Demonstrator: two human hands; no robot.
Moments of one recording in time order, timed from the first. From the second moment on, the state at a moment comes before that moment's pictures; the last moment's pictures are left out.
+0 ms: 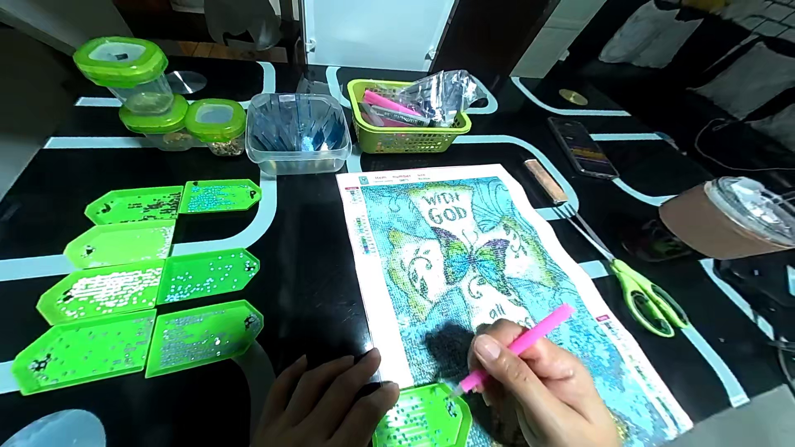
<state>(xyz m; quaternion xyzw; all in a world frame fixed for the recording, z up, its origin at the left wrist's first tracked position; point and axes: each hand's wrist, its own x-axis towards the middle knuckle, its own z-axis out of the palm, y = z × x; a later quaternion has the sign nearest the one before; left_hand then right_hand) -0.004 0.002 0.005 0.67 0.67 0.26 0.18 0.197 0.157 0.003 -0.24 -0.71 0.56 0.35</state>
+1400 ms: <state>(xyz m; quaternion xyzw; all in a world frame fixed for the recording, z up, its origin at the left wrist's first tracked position) -0.003 0.001 0.005 0.67 0.68 0.26 0.17 0.173 0.172 -0.006 -0.17 -0.87 0.32 0.33</state>
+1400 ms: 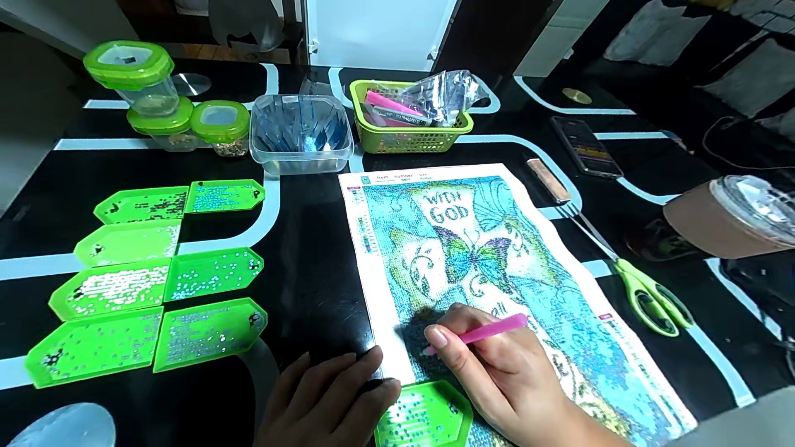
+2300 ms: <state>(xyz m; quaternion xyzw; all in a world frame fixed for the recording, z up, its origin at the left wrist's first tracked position) -0.003 0.001 0.004 0.67 0.68 0.26 0.16 0.202 0.135 -0.005 -0.17 -0.81 0.45 0.35</state>
